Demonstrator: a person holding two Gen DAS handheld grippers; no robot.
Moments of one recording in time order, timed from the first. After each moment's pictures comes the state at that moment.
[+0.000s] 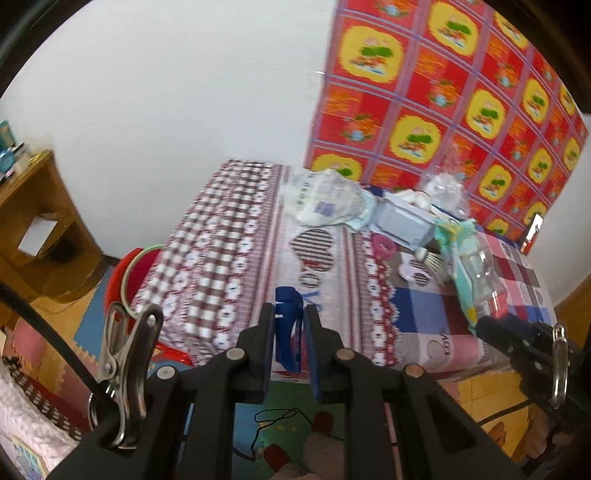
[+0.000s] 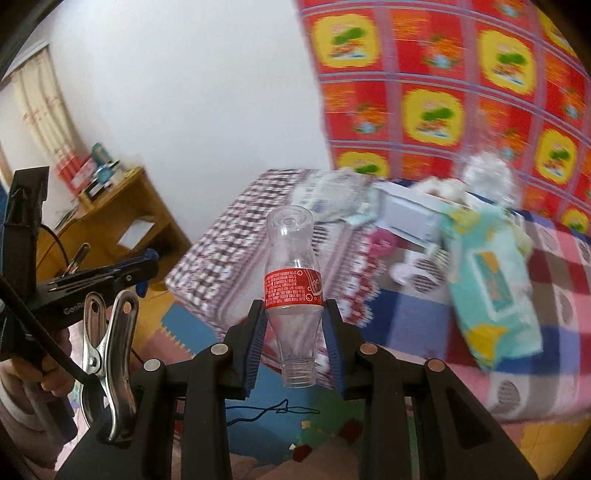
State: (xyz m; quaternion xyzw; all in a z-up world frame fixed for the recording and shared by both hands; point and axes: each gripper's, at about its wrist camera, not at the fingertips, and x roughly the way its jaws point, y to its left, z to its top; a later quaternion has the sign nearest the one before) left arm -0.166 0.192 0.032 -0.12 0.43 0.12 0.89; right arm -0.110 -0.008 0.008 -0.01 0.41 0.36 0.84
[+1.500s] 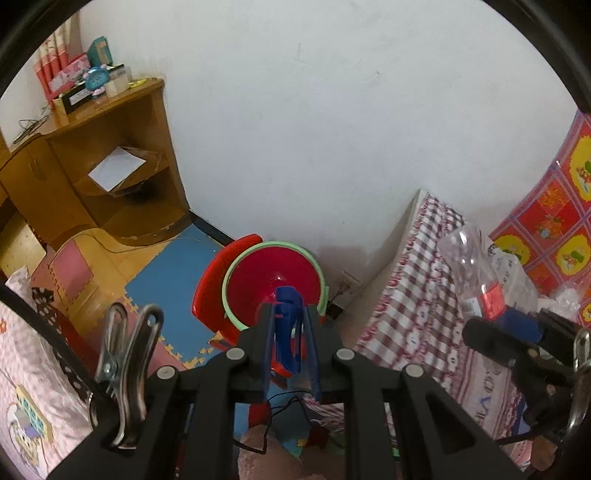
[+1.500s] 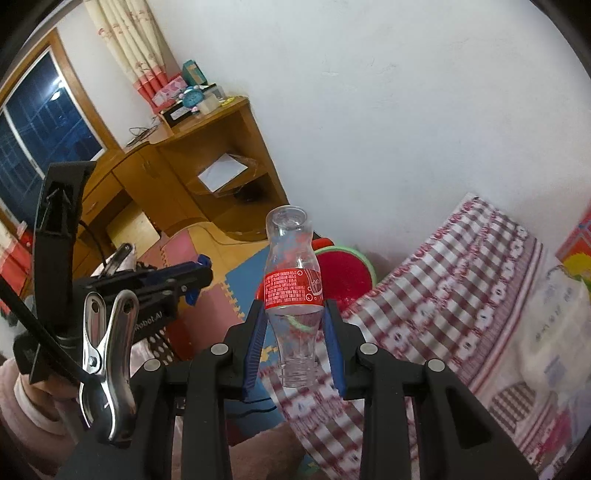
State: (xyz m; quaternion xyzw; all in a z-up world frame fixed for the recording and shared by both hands) left arm -0.152 0.464 -0.021 -0.22 0.44 0.28 0.82; right arm -0.038 0.326 -0.021 -0.11 0.45 0.53 0.71
